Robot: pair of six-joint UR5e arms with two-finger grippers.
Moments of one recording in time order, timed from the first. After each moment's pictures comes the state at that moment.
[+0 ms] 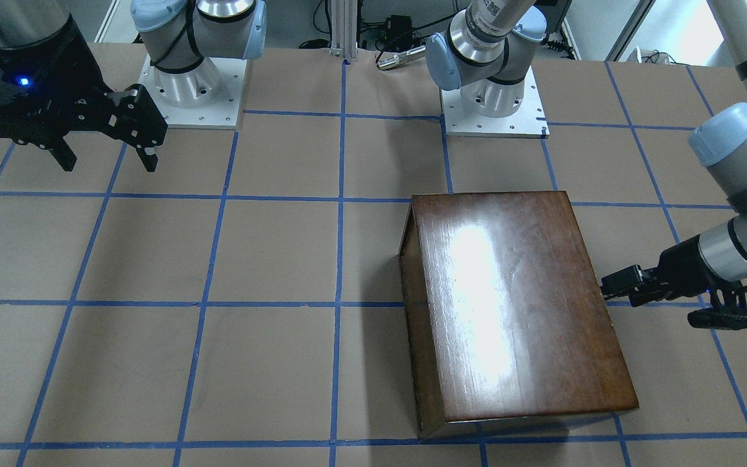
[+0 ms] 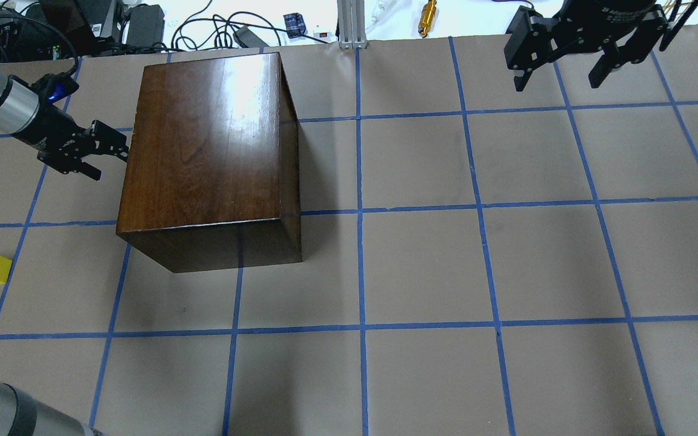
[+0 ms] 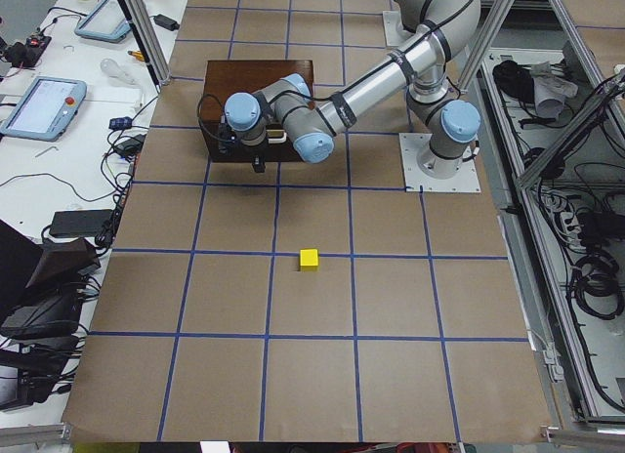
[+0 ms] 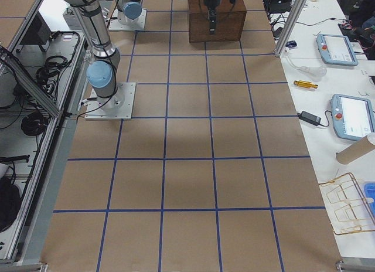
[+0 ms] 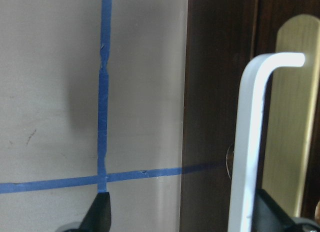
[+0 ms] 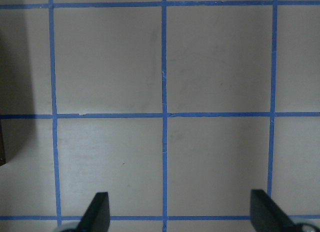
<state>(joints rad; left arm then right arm) -1.09 -1.95 -1.63 -1.32 1.27 0.44 1.54 -1.53 1.41 -1.53 -1.56 -0.04</state>
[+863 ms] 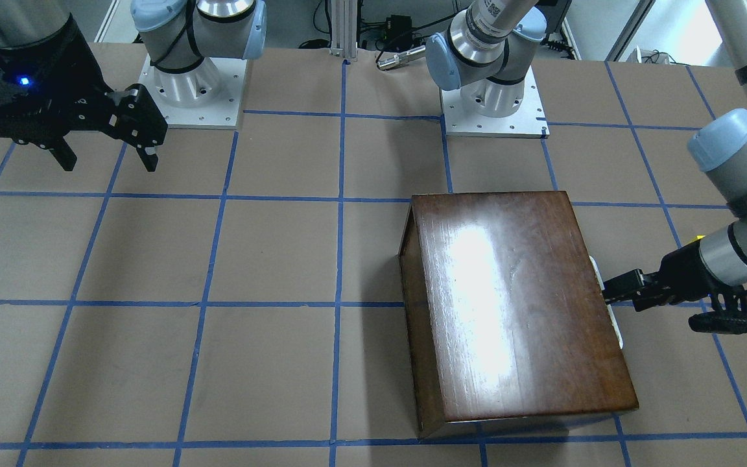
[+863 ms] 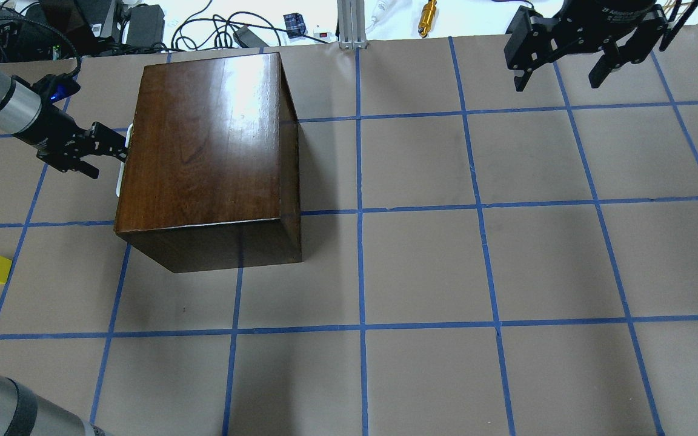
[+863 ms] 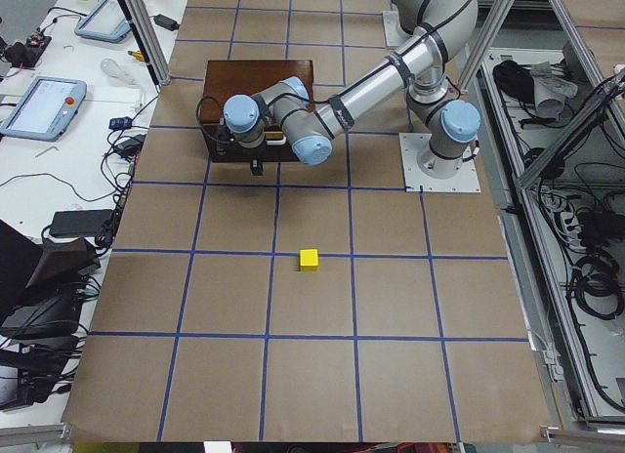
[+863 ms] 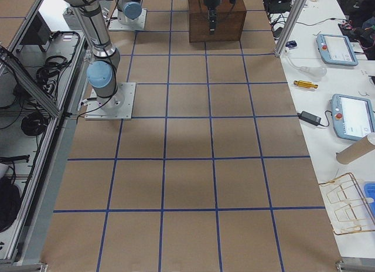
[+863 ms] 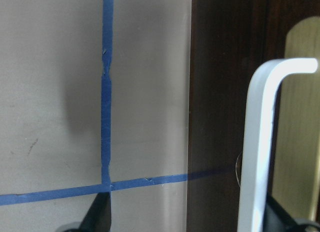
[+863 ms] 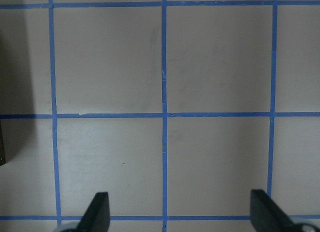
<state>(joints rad) -1.08 -1.95 -1.62 -1.28 1.31 0.45 1.54 -1.52 1.41 -1.53 -1.56 -0.04</state>
